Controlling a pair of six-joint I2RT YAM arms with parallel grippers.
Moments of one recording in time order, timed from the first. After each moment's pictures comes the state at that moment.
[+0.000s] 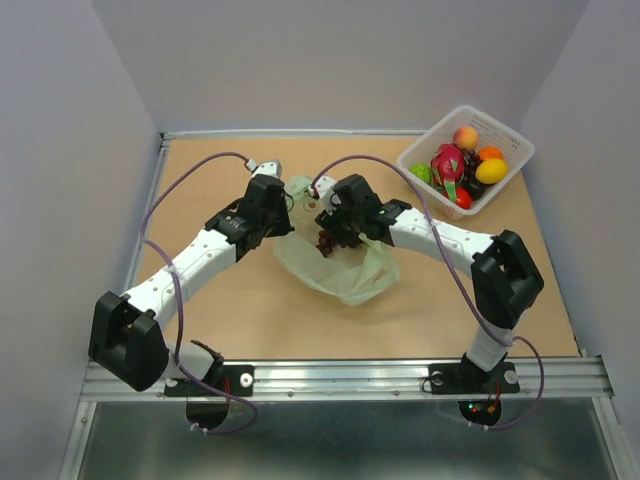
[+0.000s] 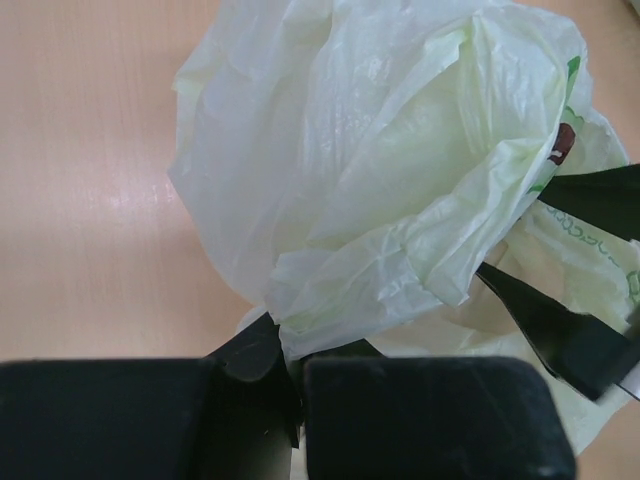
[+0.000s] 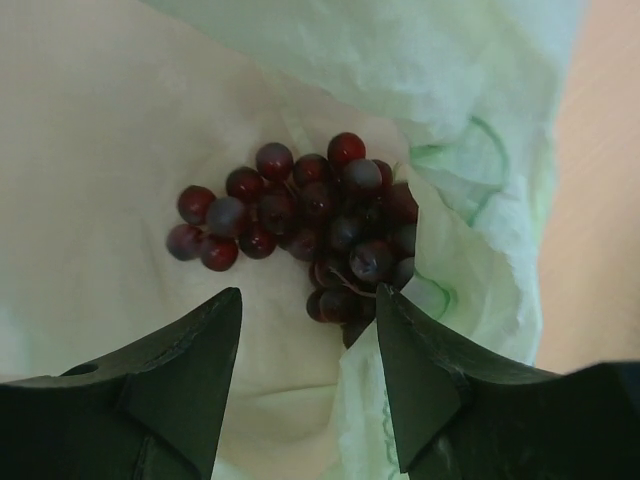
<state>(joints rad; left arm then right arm) -0.55 1.33 1.06 -0.44 -0.20 -0.53 0.74 1.74 1.33 -0.34 0.03 -0.22</state>
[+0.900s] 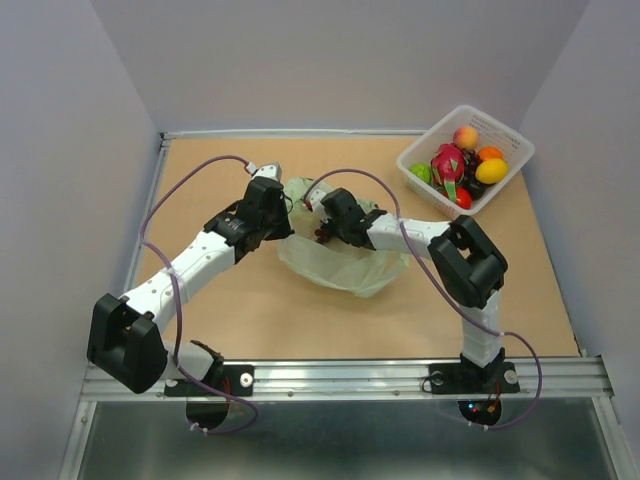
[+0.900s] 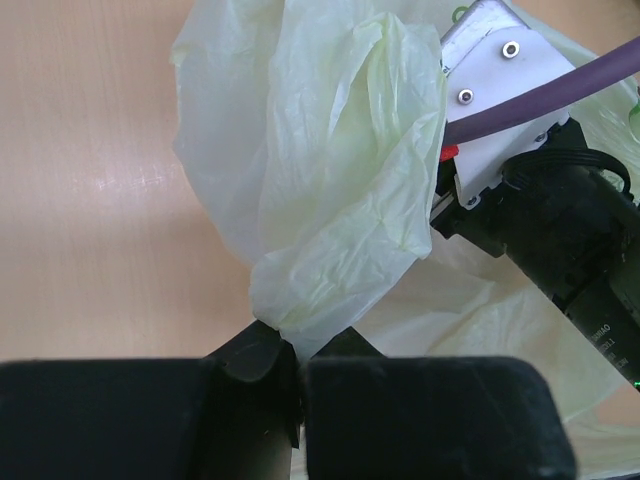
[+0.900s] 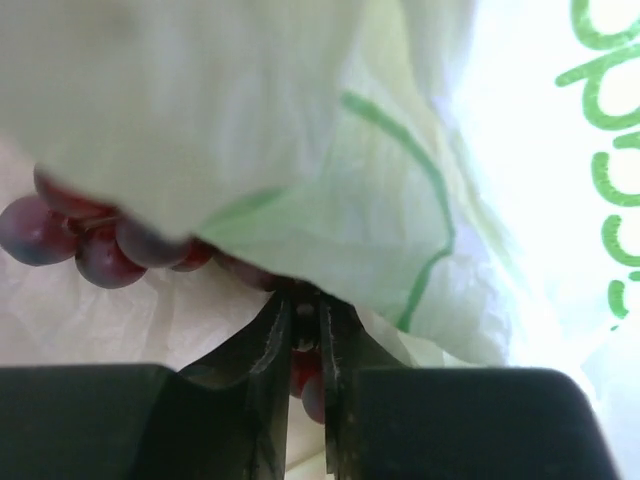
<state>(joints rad) -0.55 1.31 1.04 -0.46 -0.16 -0.55 0.74 2.00 1.33 -0.17 0.29 -0.37</state>
